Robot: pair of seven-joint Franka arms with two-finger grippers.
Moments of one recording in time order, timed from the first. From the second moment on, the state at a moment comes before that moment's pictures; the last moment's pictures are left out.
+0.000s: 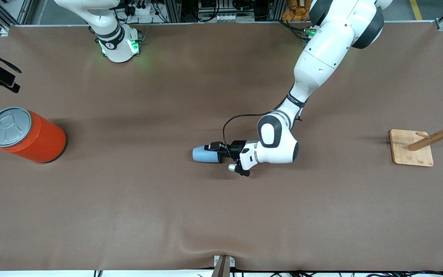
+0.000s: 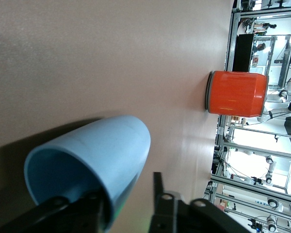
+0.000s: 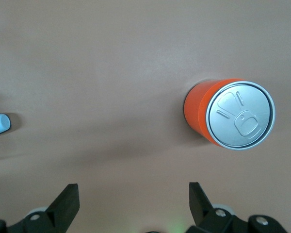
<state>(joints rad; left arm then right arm) -0.48 0.94 -0.17 -1.41 -1.36 2.25 0.55 -0.01 -0.06 -0.06 -1.53 -0.02 1.45 0.07</state>
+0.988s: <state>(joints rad) -0.46 0.76 -0.16 -1.37 -1.03 2.20 0.19 -0.01 -0.06 -0.06 -1.53 -0.02 1.45 0.07</state>
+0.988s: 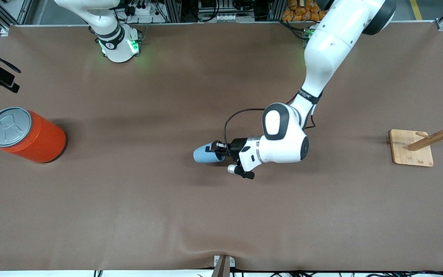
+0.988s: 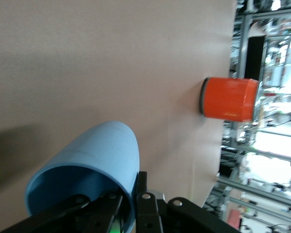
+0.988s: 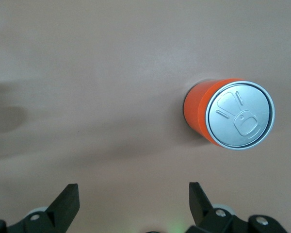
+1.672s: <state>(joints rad) -0.24 0.44 -0.15 -1.62 -0.27 2.04 -0.01 -0.01 -0.09 -0.06 -1.53 -0.02 1.45 0.07</state>
